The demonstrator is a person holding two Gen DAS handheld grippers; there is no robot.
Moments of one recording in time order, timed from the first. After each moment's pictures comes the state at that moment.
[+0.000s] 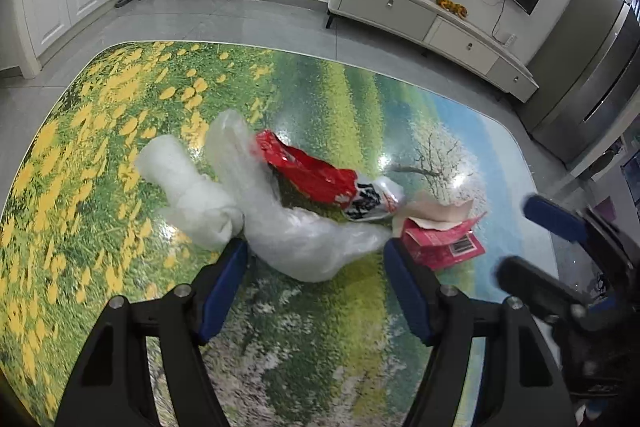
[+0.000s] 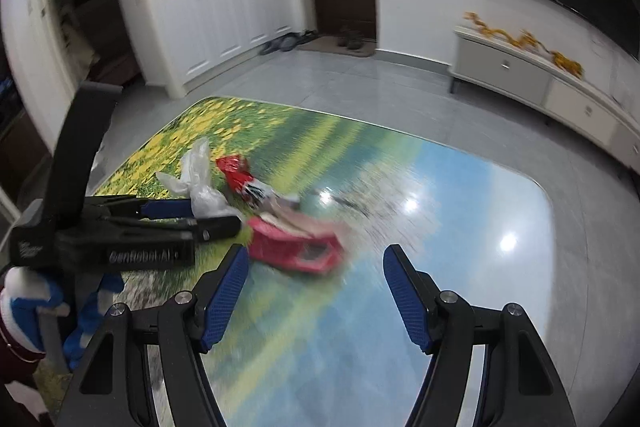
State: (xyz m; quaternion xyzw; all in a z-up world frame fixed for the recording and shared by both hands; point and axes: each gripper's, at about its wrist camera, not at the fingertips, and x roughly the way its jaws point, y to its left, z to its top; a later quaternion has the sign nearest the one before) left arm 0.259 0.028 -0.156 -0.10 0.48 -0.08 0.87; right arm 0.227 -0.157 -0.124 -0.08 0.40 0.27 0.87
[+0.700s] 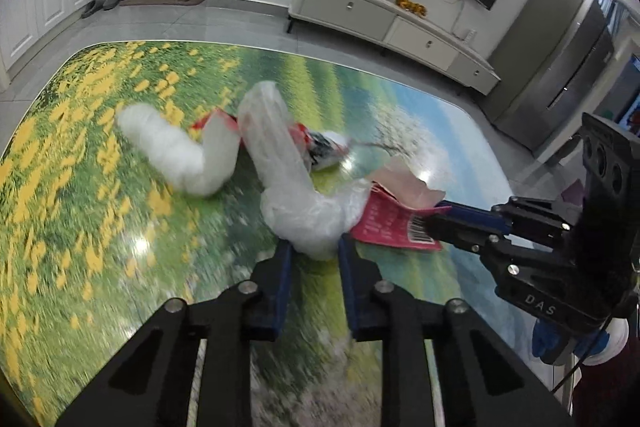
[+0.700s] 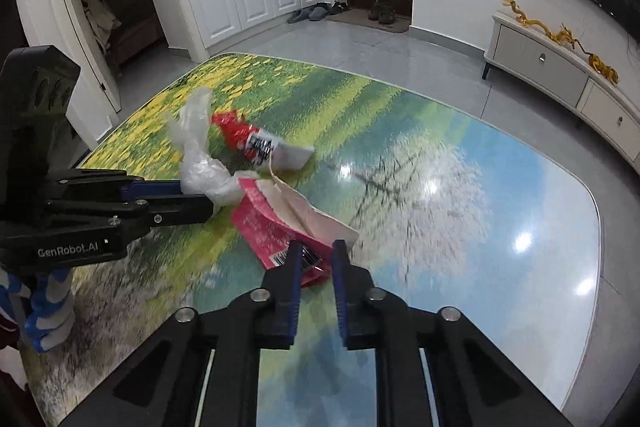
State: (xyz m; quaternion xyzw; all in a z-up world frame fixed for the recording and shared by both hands) left arm 0.220 0.027 -0.157 -0.10 0.46 -0.16 0.87; right arm 0.232 -0.161 -0.161 -0.09 0.43 0.30 0.84
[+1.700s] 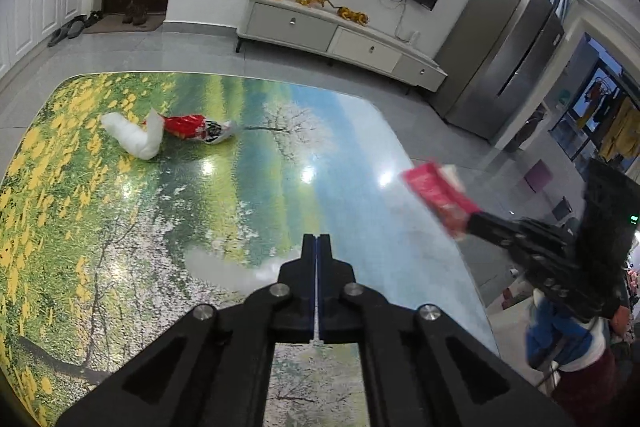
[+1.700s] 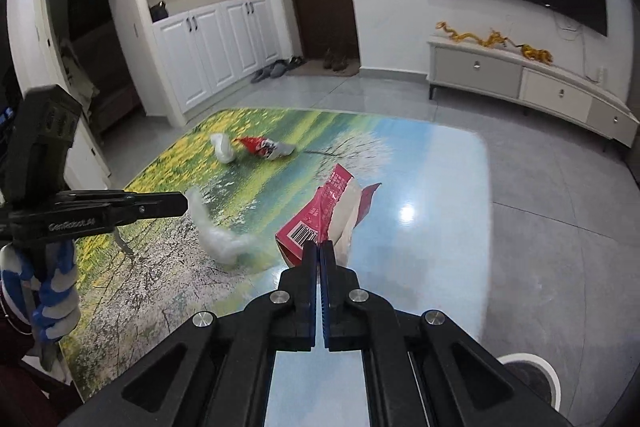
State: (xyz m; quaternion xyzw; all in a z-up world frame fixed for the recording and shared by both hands) left arm 0.116 -0.010 -0.094 -0.09 0.42 -0.22 0.88; right arm 0.078 -0.261 -0.093 0.00 0.35 0.23 0.91
